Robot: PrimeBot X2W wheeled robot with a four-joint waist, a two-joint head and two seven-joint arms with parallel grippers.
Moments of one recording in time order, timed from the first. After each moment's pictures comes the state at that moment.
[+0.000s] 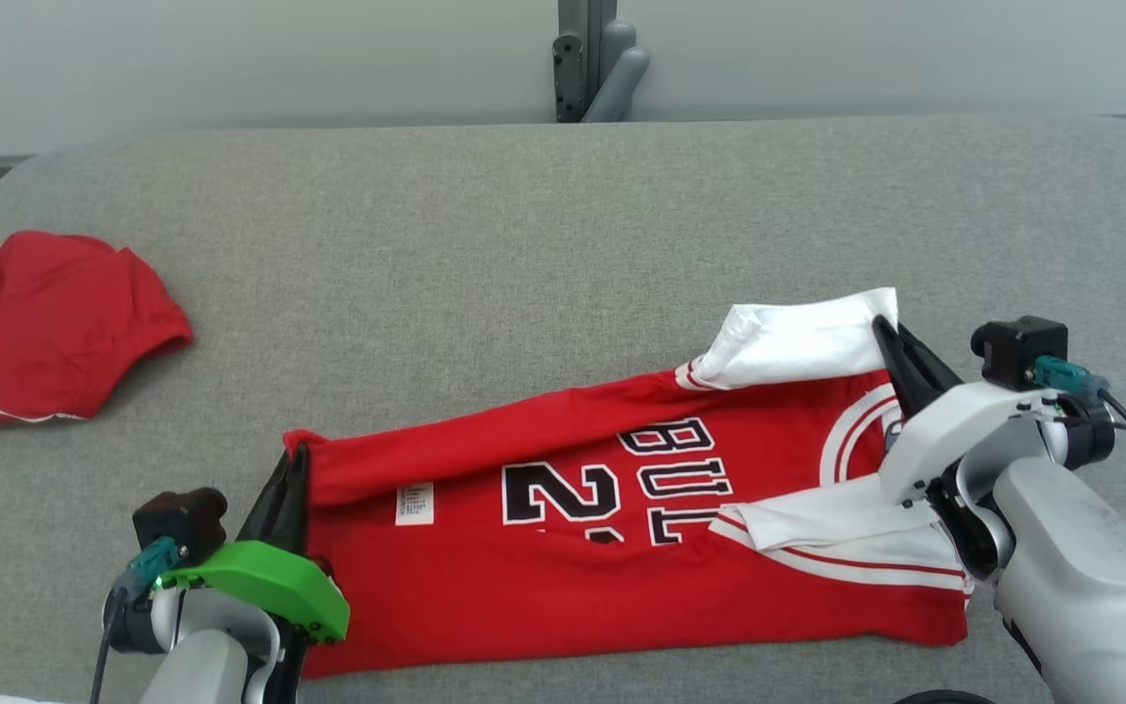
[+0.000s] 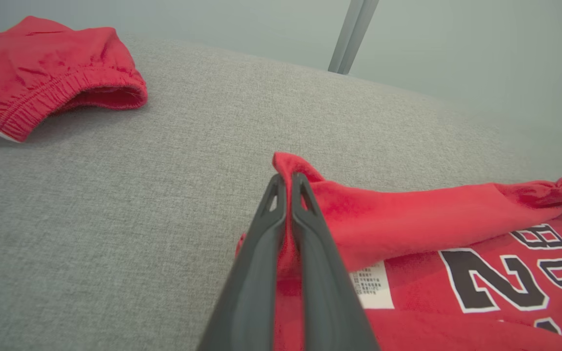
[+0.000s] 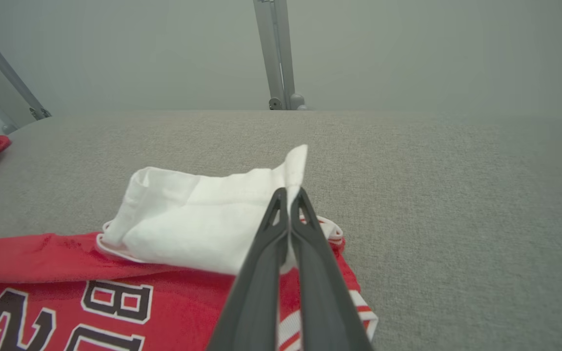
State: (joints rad) left arm -0.33 0.15 -0.23 0.68 -0.49 -0.13 -0.26; right arm -0.61 -0.29 0.45 0.82 0.58 0.13 -0.26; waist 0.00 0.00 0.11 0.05
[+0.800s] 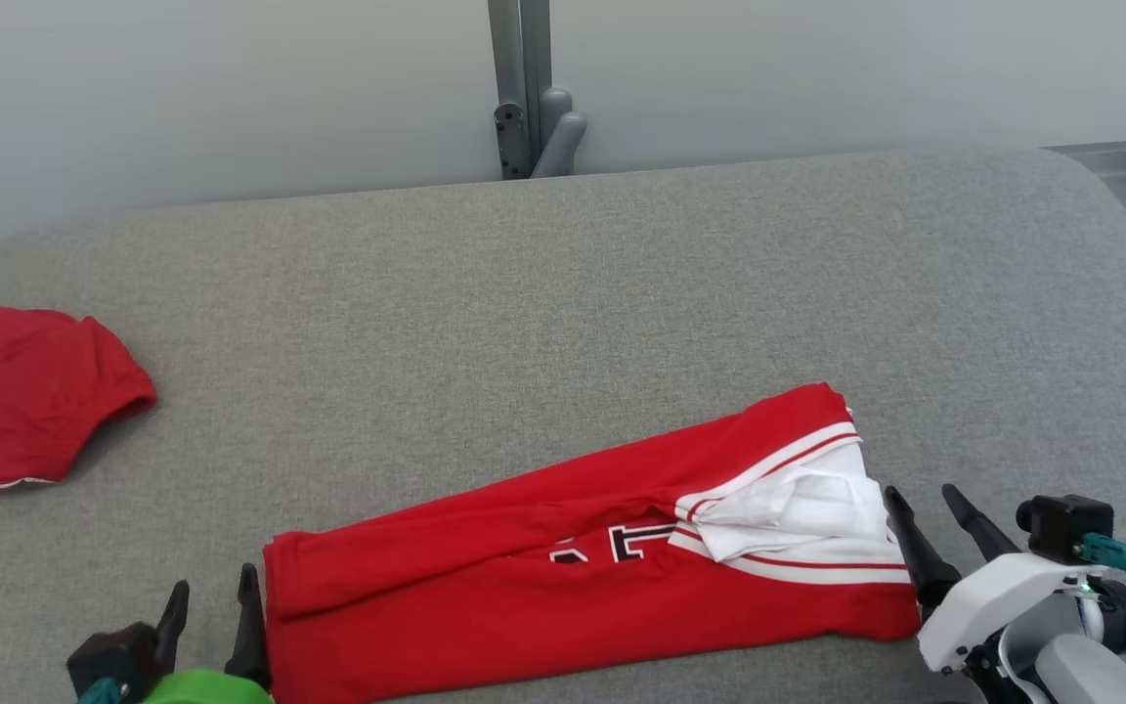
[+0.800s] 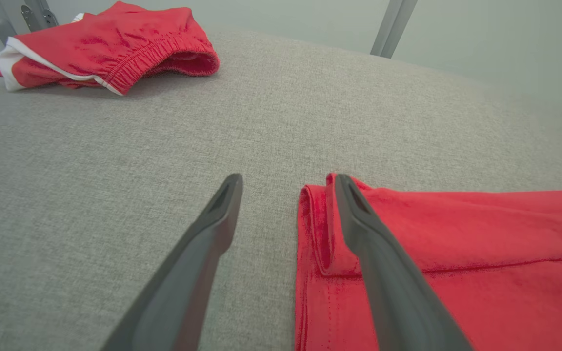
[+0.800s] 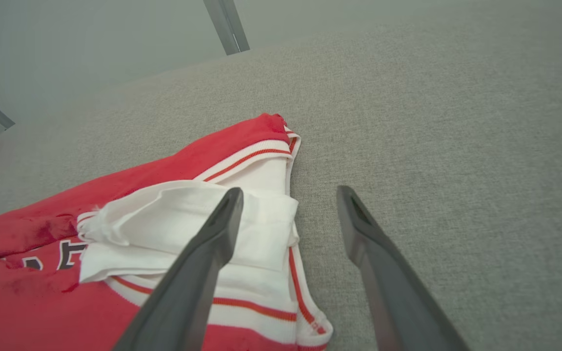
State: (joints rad) left arm -0.11 0.12 -0.01 0.61 -0.35 -0.10 -0.26; right arm -0.25 -0.32 0.39 0.63 0.68 0.13 -0.26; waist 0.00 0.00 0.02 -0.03
